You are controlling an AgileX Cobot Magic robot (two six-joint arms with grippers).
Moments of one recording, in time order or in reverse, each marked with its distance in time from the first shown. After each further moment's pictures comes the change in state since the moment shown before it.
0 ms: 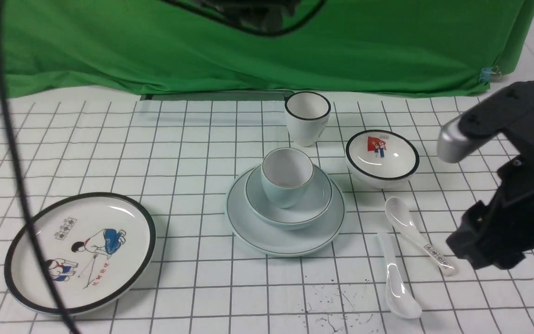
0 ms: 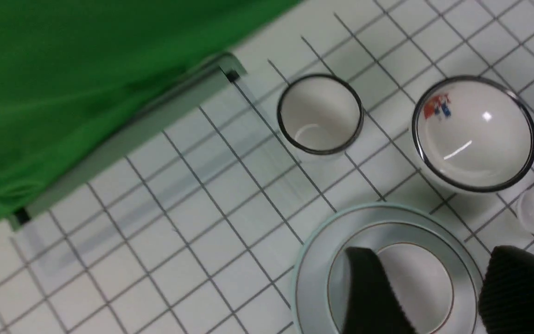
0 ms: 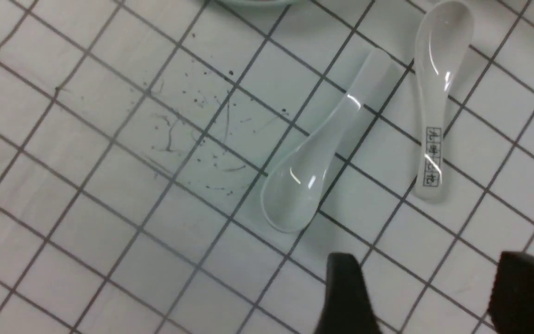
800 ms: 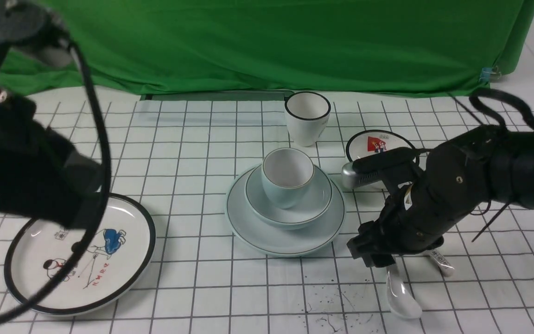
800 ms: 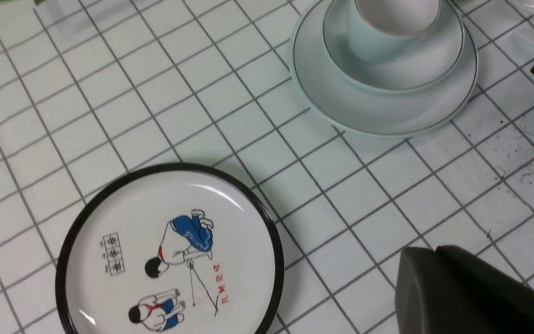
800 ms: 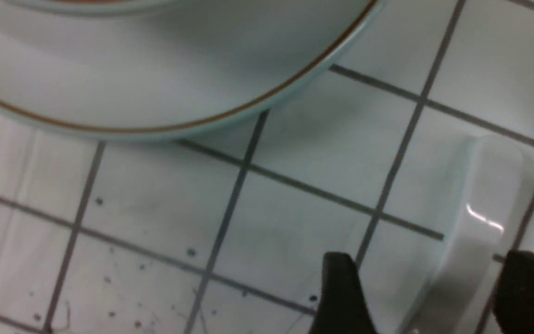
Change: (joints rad) right arm -0.002 0.524 0.000 -0.002 -0.406 0.264; left arm 0.001 -0.906 1.150 0.024 -0.222 -0.060
